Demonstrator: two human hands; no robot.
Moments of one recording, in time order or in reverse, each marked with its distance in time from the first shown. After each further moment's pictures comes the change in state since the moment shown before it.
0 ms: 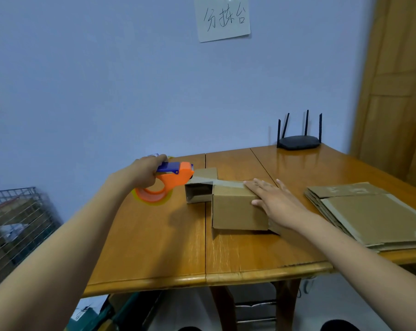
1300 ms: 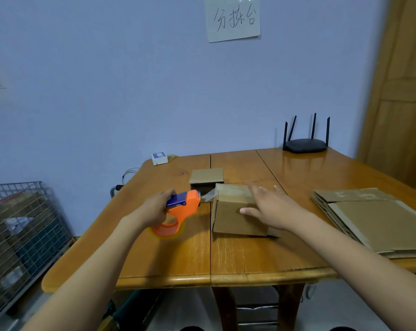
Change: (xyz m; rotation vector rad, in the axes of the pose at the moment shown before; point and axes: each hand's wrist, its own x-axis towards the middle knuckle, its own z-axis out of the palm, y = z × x) left_hand -0.046 0.010 0.088 -0.227 -0.067 -0.046; right_hand 0.010 -0.036 -0.014 0.003 -0.154 -0.009
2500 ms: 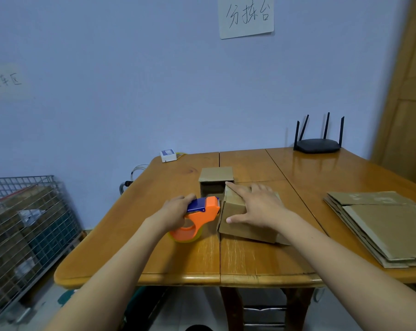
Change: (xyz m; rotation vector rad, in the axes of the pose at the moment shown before) left_hand 0.006 0.010 0.028 0.073 -0.041 0.062; right_hand 0.034 -0.041 0.013 -0.049 -0.011 0.012
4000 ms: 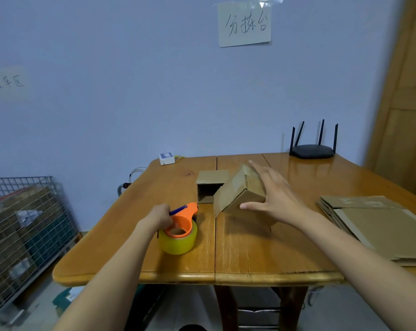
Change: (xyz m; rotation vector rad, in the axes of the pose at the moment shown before) left_hand -0.004 -0.023 0.003 -0.154 -0.154 -0.472; right_hand -0.033 0.043 -0.023 0.400 0.345 -0.072
